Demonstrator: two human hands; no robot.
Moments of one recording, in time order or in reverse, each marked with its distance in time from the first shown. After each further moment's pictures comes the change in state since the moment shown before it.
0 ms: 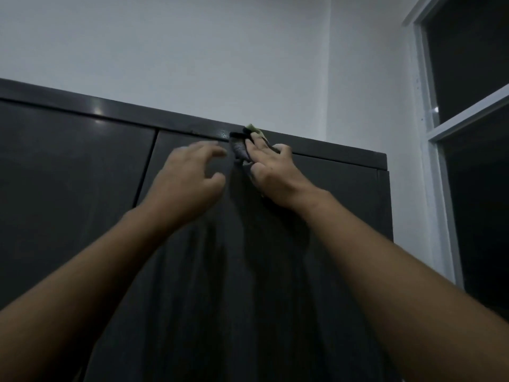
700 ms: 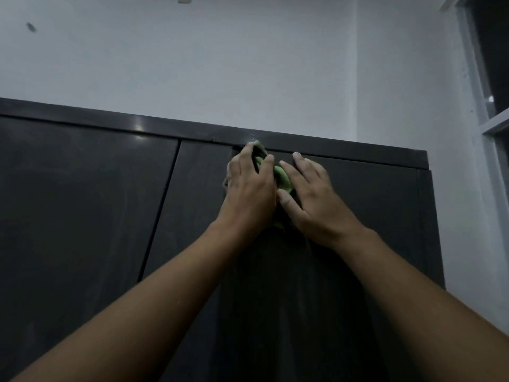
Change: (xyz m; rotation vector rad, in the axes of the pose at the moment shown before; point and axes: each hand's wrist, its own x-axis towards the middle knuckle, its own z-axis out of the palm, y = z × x) left_hand 0.026 0.009 0.081 0.224 0.091 0.052; right_hand -0.045 0.034 0.025 0.130 0.210 -0.063
